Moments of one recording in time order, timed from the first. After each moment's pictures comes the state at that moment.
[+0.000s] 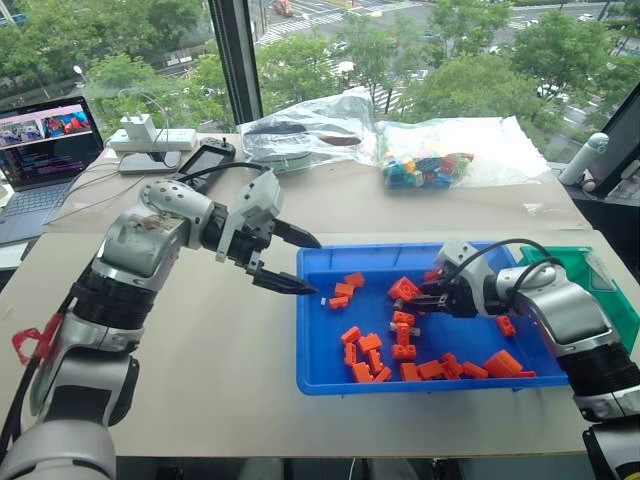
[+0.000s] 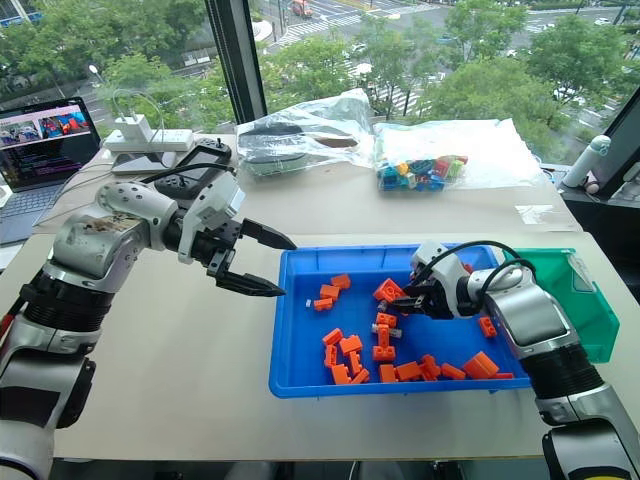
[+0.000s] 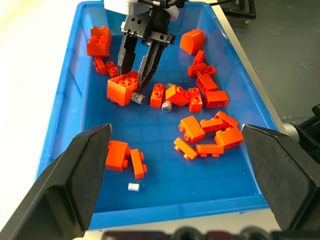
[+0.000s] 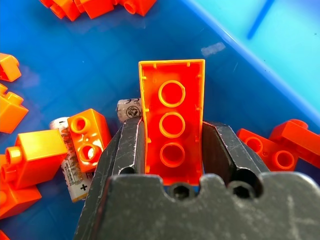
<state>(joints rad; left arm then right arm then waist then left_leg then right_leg) -0.93 0.72 -0.24 0.05 -0.41 0.61 -1.48 -0.57 -0.81 0.18 0.01 0.26 0.77 1.00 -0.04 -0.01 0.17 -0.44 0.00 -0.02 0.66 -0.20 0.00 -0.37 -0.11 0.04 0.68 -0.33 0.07</state>
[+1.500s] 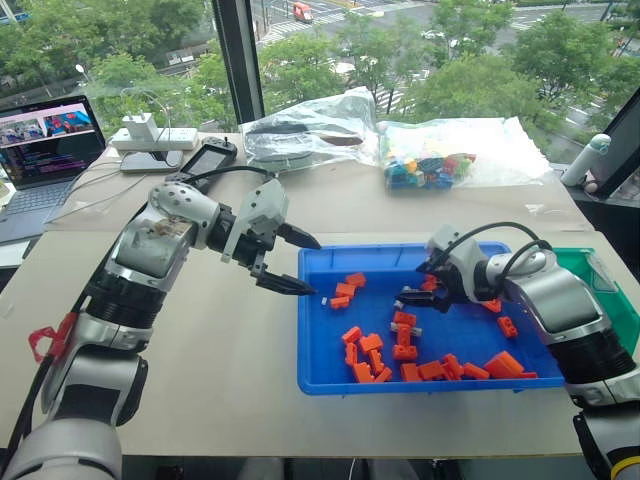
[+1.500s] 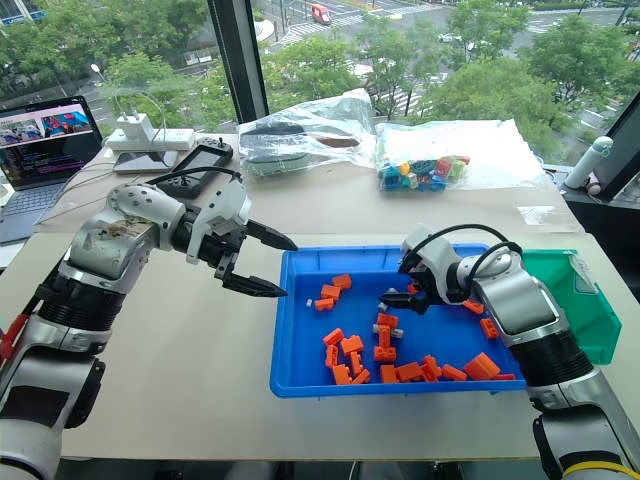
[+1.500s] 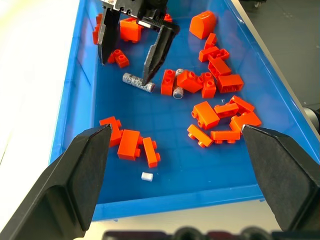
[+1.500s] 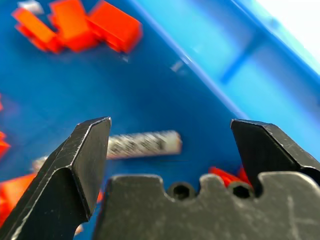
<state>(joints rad) -0.93 0.68 -0.25 0.12 -0.32 0.50 -1.50 -0.64 -0.78 0.24 0.00 0.20 0.84 0.92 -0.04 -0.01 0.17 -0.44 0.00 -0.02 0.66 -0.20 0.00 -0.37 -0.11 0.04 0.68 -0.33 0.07</state>
